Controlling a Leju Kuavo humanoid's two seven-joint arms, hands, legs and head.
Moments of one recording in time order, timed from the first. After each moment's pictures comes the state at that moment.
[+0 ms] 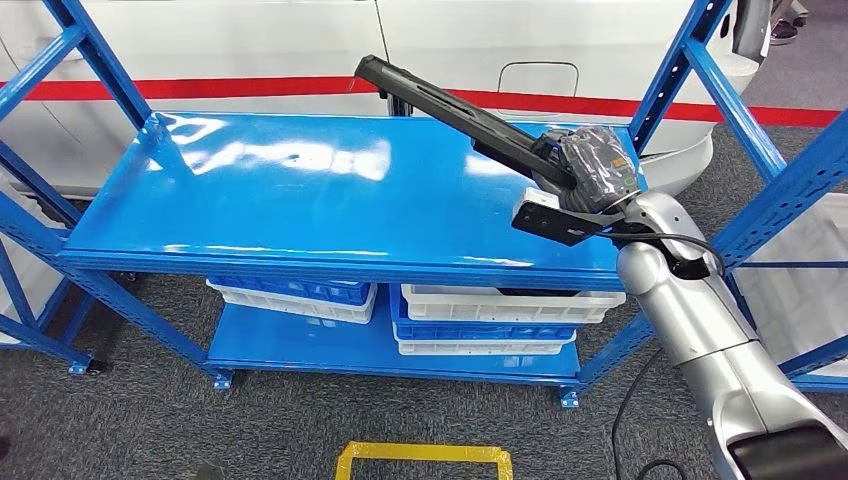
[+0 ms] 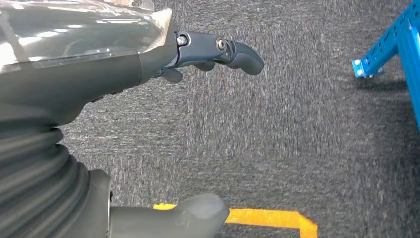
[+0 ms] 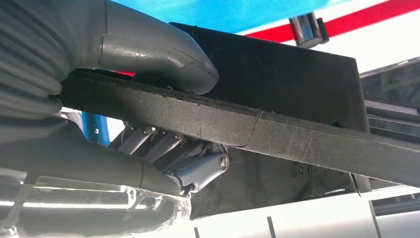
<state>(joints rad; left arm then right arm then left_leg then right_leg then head) -0.06 -0.12 0.64 -0.18 -0.71 0.30 -0.38 -0.83 -0.29 0.55 -1.10 0.77 -0.21 -0.30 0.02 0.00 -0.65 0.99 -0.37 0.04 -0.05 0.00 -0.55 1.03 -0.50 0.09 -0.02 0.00</state>
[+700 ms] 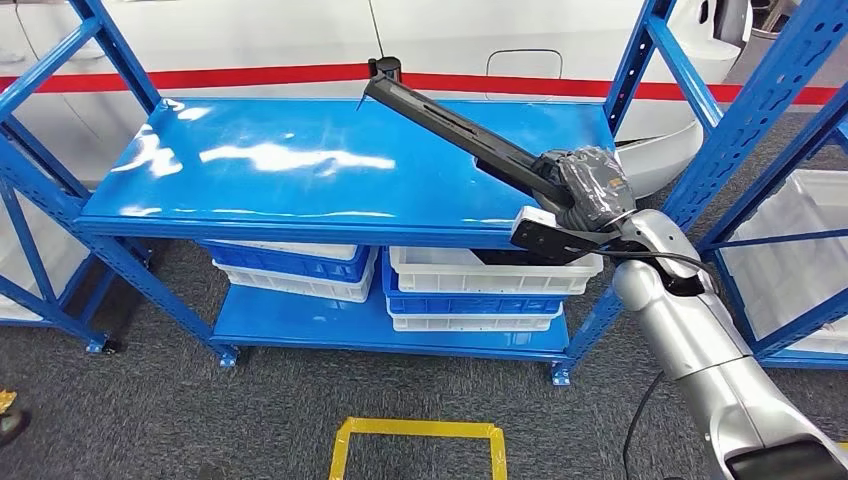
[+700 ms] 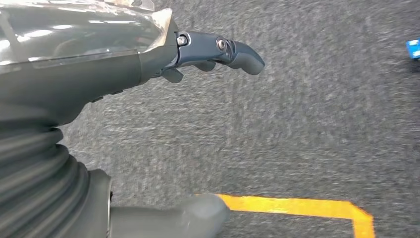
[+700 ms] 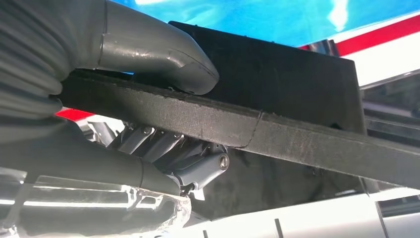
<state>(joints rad) -0.06 -0.10 0.63 -0.18 -0.74 0.26 -0.29 -0.77 -0.30 0.53 -1.11 0.80 -0.23 -0.29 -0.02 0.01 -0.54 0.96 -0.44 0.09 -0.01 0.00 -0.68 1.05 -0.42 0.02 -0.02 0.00</state>
